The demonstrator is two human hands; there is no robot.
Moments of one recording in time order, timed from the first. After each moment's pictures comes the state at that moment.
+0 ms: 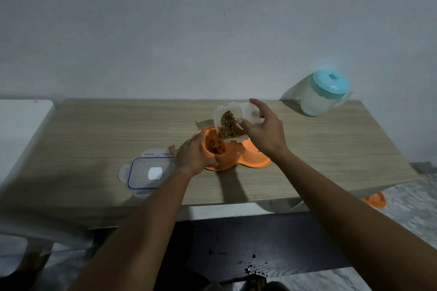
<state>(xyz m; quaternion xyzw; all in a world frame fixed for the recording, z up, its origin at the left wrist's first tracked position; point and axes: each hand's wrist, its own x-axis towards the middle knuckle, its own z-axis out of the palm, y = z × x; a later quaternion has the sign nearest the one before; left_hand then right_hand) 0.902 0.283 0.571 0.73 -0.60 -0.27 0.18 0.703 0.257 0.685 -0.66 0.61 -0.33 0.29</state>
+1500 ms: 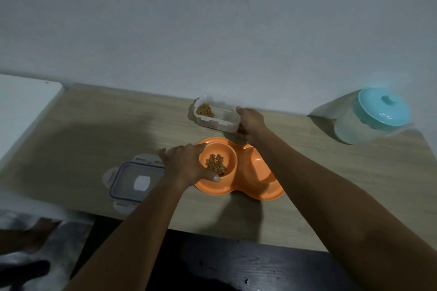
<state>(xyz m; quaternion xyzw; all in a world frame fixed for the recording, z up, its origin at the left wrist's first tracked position) 0.890 0.257 0.611 0.80 -0.54 -0.25 0.02 0.762 0.074 0.575 -0.39 0.62 -0.29 0.61</state>
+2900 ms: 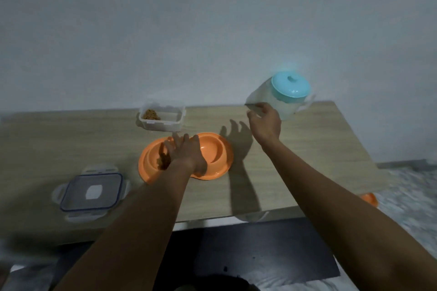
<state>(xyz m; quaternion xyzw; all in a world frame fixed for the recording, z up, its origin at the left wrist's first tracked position) 0.758 0.219 0.626 0.76 -0.60 -0.22 -0.11 0.568 0.144 0.649 -0.54 0.67 -0.40 0.30</state>
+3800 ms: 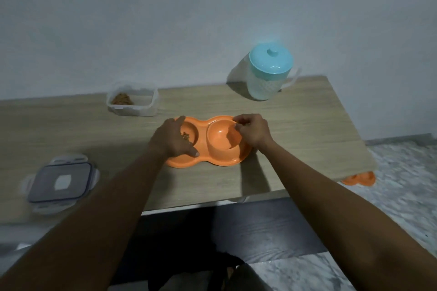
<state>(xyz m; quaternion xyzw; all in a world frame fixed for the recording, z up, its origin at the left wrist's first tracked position) 0.727 0.198 0.610 0.75 -0.59 -0.29 0.03 0.486 0.142 0.582 -0.60 0.66 -0.22 0.40</state>
